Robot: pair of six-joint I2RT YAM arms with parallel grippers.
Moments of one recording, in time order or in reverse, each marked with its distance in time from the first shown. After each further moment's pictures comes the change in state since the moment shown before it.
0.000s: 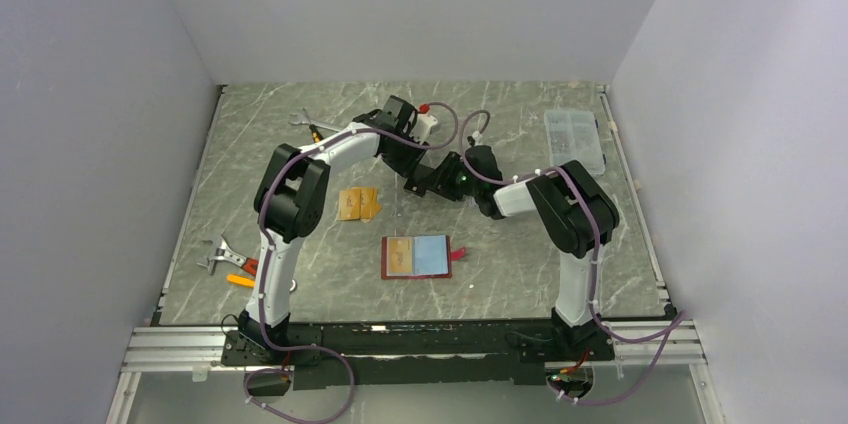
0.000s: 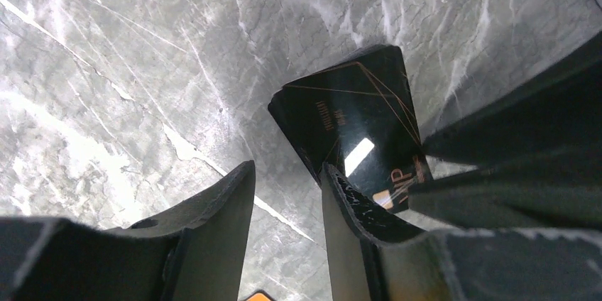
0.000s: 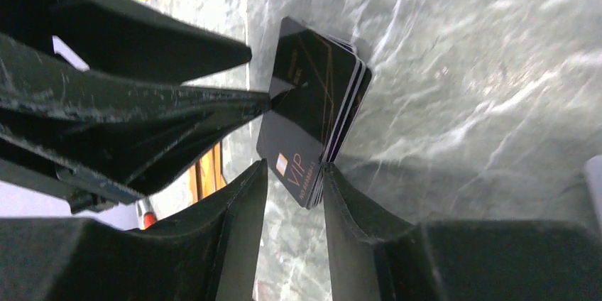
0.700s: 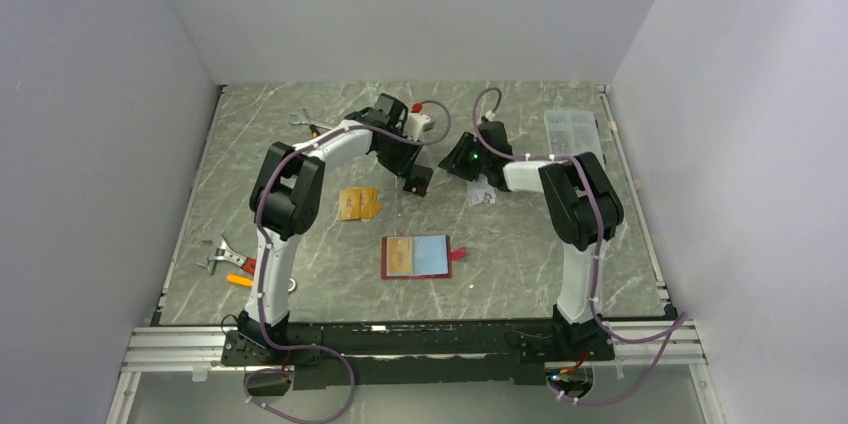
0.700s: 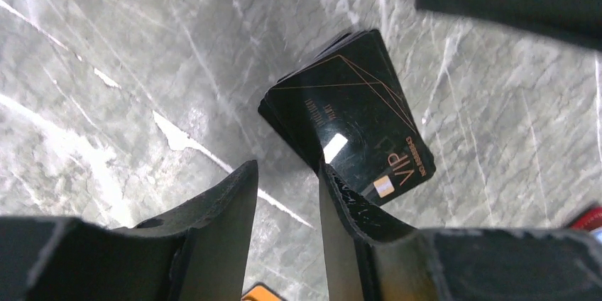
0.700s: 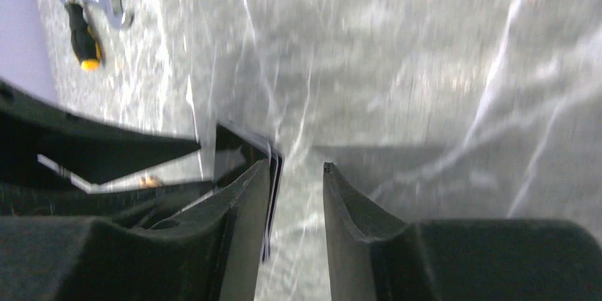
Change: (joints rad) left arm 0.039 -0.002 -0.006 -0.013 0.092 0.007; right arm -0.100 -0.003 0.147 -0.253 0.030 -0.115
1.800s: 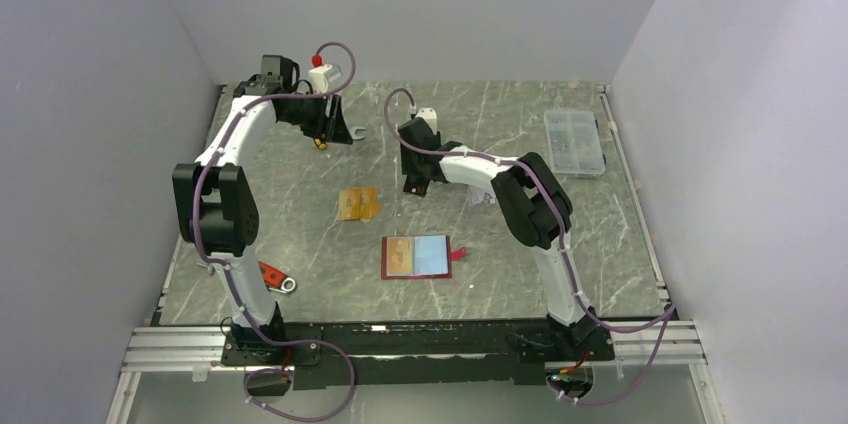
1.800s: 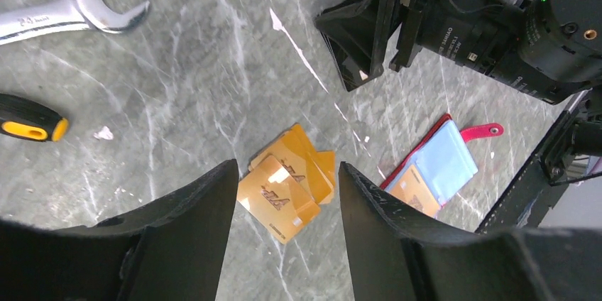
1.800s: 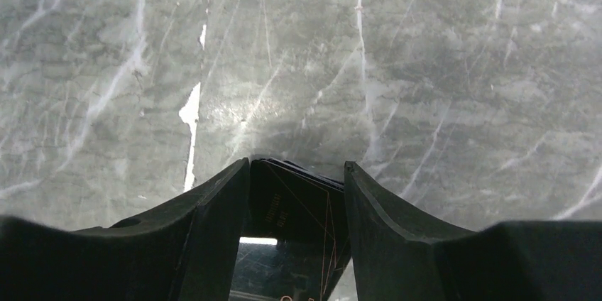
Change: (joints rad) left arm 0.436 -0.301 -0.009 -0.251 0.459 0.011; right arm 0.296 0.242 0.533 -0.467 0.557 -0.370
